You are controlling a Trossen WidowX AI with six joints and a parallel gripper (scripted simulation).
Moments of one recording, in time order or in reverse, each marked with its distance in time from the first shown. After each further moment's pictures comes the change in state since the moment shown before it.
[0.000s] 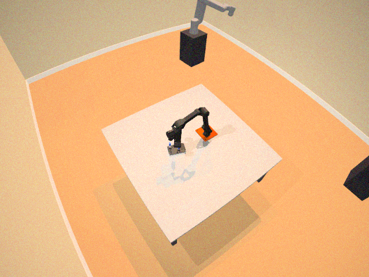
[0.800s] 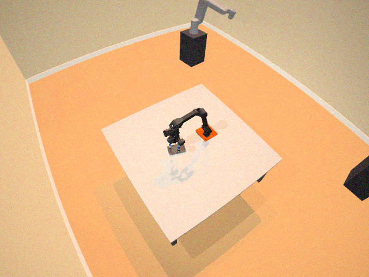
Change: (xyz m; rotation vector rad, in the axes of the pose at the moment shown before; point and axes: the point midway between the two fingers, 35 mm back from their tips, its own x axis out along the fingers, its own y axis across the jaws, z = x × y) arm -0.011 -0.001 0.021 -0.823 0.003 -0.010
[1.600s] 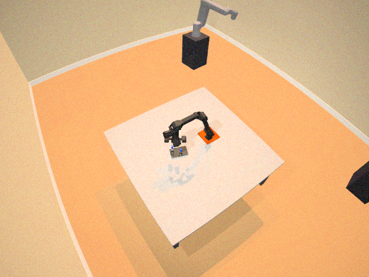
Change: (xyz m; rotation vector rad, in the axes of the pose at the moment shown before) arm -0.010 -0.018 0.011 -0.826 0.016 -0.004
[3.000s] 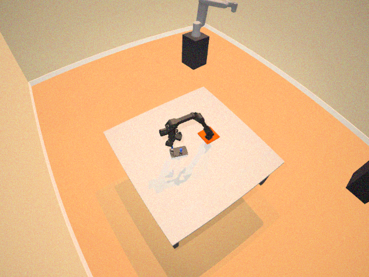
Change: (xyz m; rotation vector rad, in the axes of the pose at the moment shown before) arm -0.012 -0.027 -0.012 -1.255 0.016 0.025
